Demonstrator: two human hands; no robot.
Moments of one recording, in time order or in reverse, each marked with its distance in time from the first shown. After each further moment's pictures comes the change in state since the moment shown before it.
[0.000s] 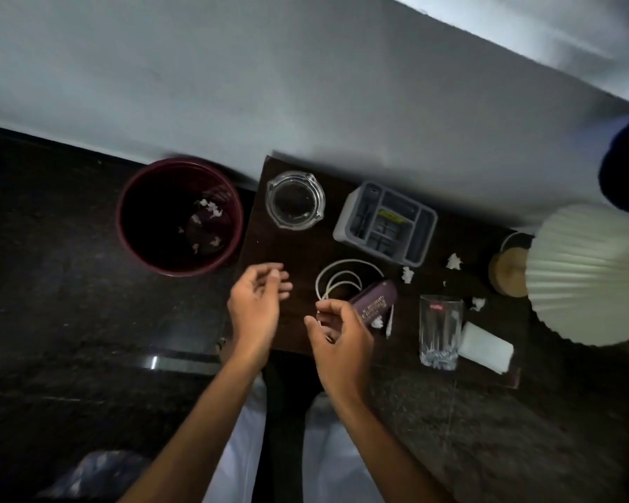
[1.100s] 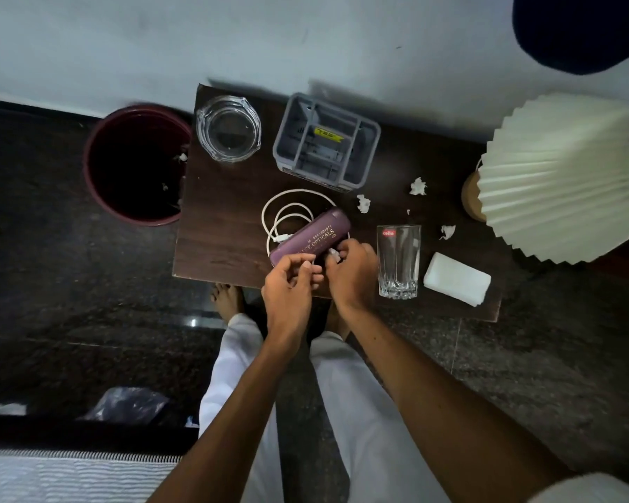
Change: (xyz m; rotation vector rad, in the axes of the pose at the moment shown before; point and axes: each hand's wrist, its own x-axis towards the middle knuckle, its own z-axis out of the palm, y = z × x) left_hand -0.121 -0.053 0.098 0.114 -0.071 -0.072; right_hand 0.058 0.089 -0.075 -0.352 -0.003 0.102
